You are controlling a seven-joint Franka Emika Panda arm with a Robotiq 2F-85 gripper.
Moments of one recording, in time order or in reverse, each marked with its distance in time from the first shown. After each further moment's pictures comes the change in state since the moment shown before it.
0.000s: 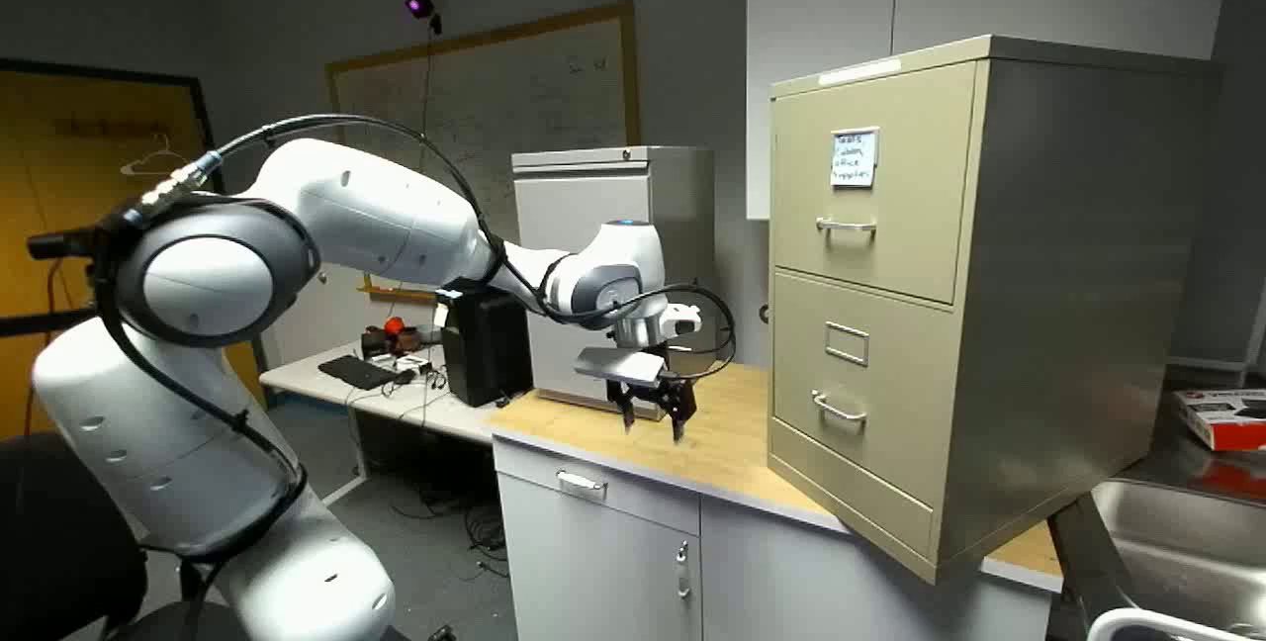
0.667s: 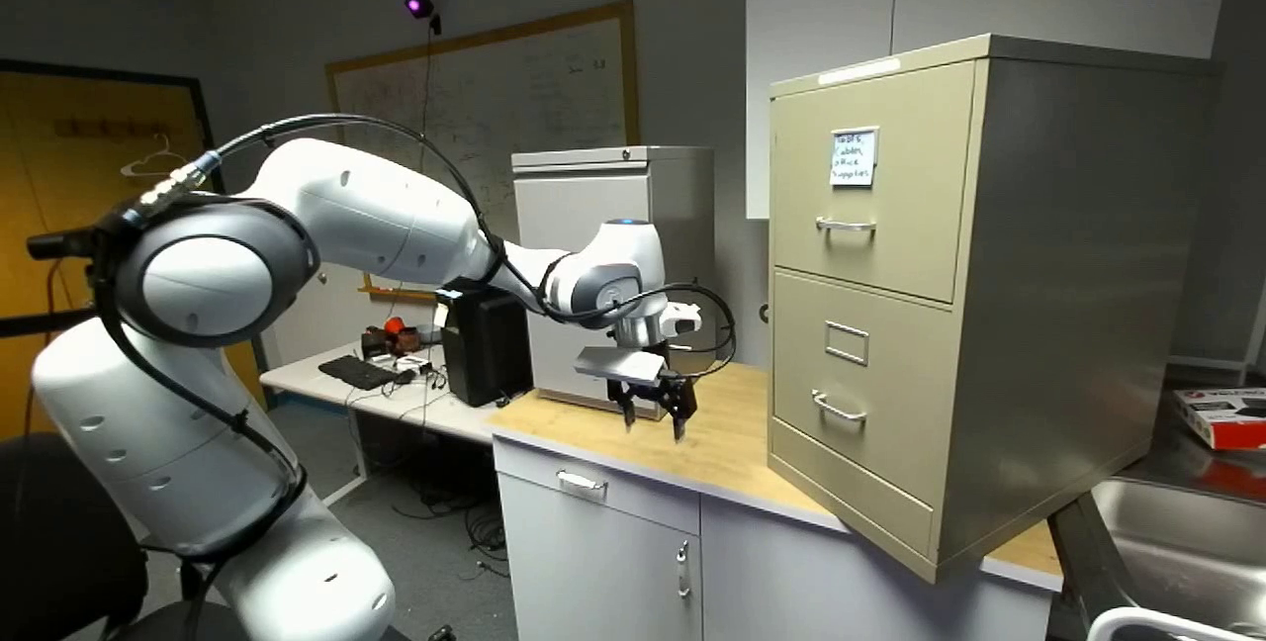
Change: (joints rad) arm -0.001 0.001 0.000 0.001 -0.001 0.007 0.000
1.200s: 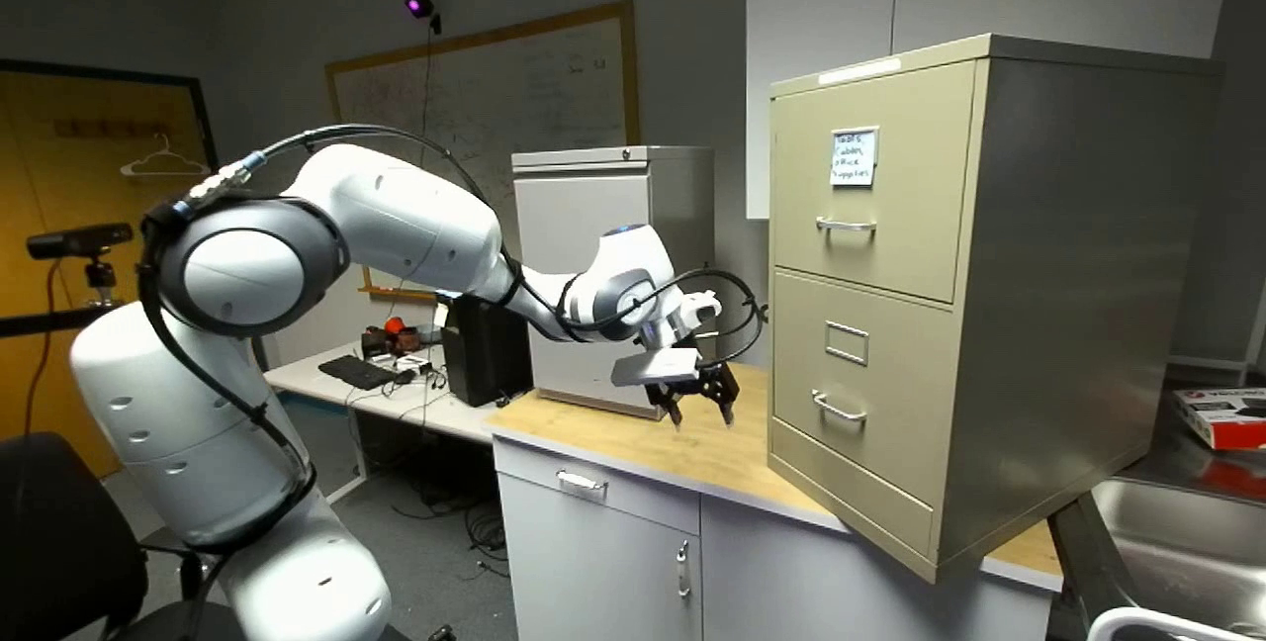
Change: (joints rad) arm -0.047 0.080 0.004 0.020 -0.208 0.250 0.005
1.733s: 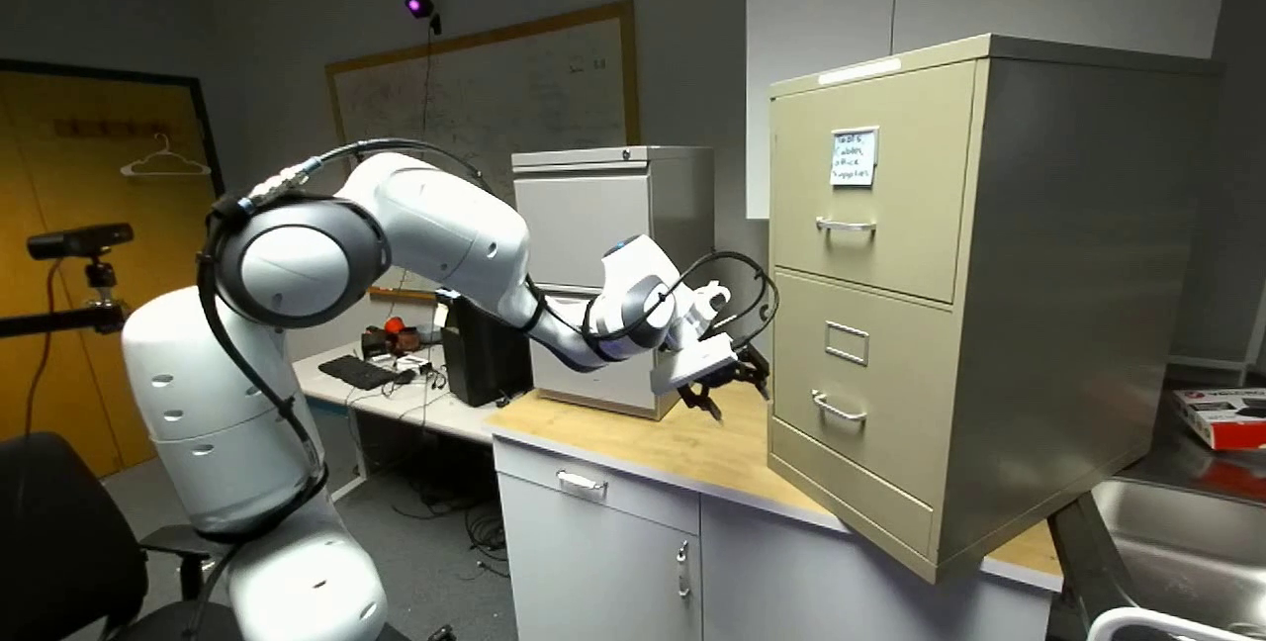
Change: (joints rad) arm -0.045 0.113 0.001 0.057 -0.295 0.234 -0.002
